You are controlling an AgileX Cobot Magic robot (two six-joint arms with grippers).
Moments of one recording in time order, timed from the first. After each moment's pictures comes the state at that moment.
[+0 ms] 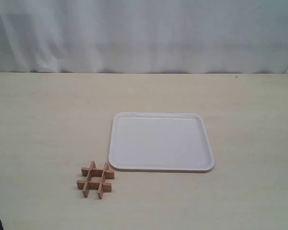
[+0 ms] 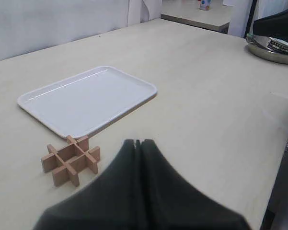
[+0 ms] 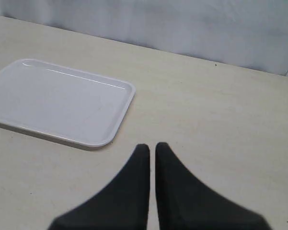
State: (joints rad) left arm -0.79 0.00 0.00 0.05 0.31 -0.08; right arm 0.04 0.00 0.00 0.18 0.37 -0.37
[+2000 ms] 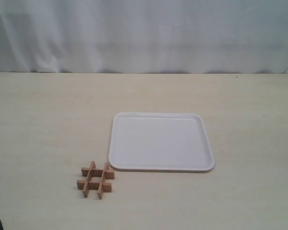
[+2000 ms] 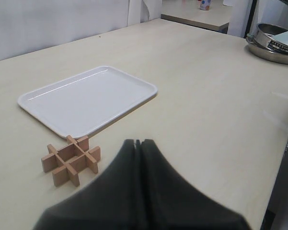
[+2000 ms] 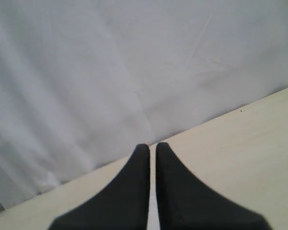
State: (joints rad) left arm -0.79 0.00 0.00 0.05 0.31 -0.08; right arm 0.04 0.00 0.00 0.65 0.04 -0.19
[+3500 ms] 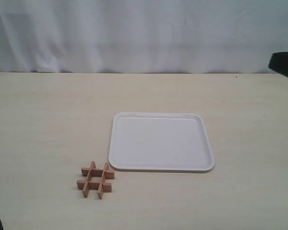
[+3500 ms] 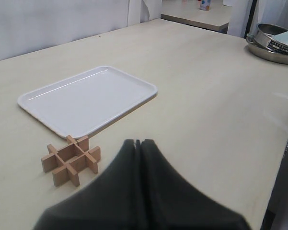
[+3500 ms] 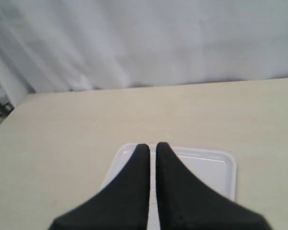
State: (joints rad) left arm -0.79 0.00 0.00 0.05 0.31 -0.08; right arm 0.04 0.90 -0.75 0.87 0.47 -0.64
